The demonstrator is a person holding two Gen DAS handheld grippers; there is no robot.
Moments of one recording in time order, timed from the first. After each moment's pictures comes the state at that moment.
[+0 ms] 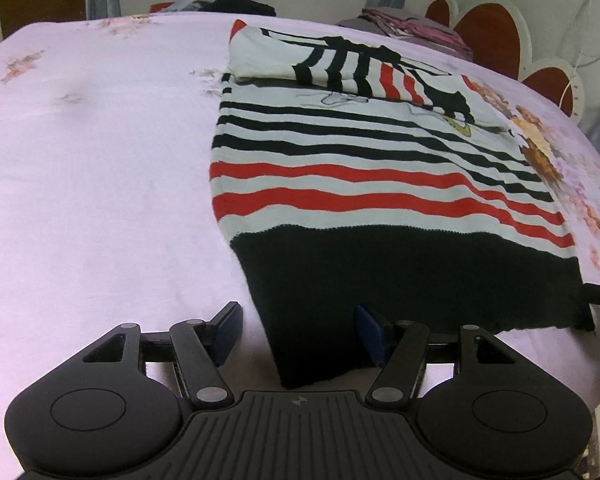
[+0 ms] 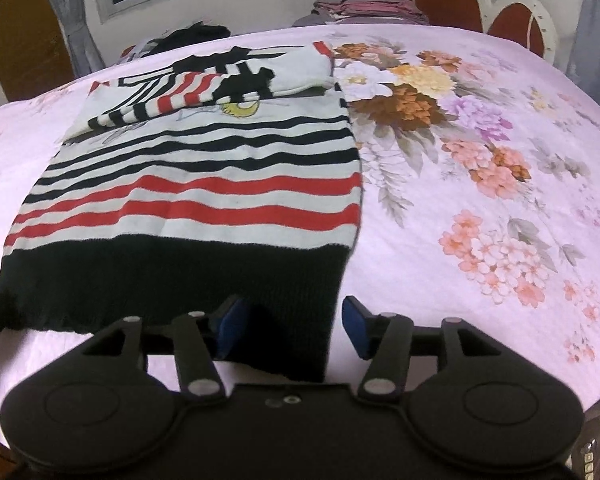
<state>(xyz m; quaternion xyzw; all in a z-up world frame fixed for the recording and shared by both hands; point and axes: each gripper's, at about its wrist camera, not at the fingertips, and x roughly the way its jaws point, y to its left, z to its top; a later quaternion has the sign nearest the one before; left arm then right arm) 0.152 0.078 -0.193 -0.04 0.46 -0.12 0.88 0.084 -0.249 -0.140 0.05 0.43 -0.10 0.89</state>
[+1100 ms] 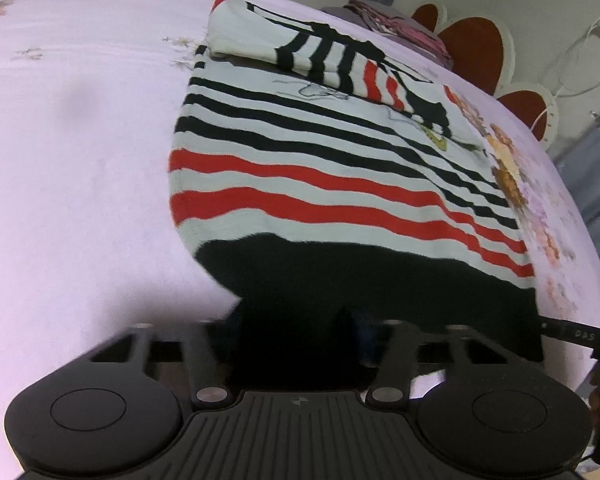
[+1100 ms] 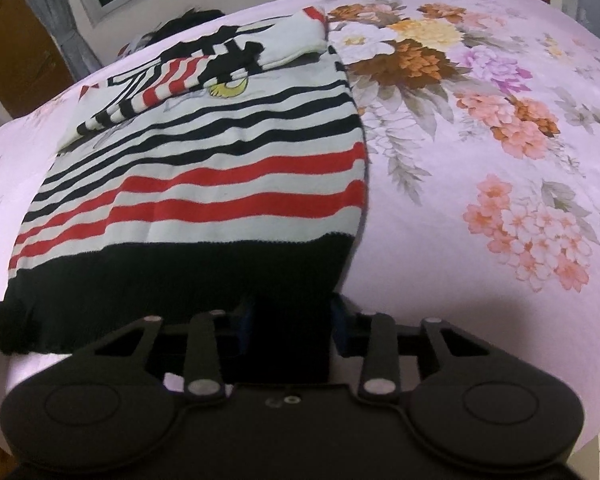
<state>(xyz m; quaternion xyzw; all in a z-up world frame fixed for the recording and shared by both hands) 0.183 0.084 -0.204 -0.13 0.49 -0.17 0.85 0.109 -0.273 -0.161 0.12 0.47 -0.07 0.87</state>
